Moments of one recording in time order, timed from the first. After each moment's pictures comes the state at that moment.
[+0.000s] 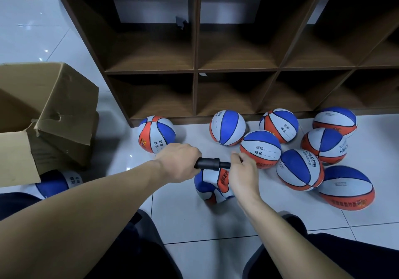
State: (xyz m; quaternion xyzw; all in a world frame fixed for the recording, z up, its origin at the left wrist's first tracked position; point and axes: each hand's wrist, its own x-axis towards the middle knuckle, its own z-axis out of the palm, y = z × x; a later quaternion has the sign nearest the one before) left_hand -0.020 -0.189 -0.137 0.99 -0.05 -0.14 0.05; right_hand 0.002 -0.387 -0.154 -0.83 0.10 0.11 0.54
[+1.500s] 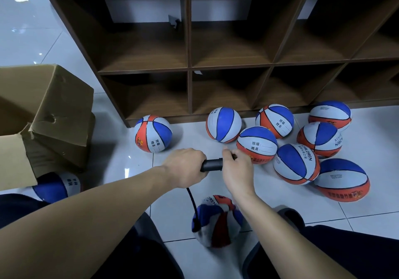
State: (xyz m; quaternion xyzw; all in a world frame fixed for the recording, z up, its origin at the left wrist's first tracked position) left_hand -0.028 -0.222 -0.140 0.98 -0.04 -0.15 0.09; right_hand -0.001 -0.386 -0.155 -0.84 0.09 0.09 0.53
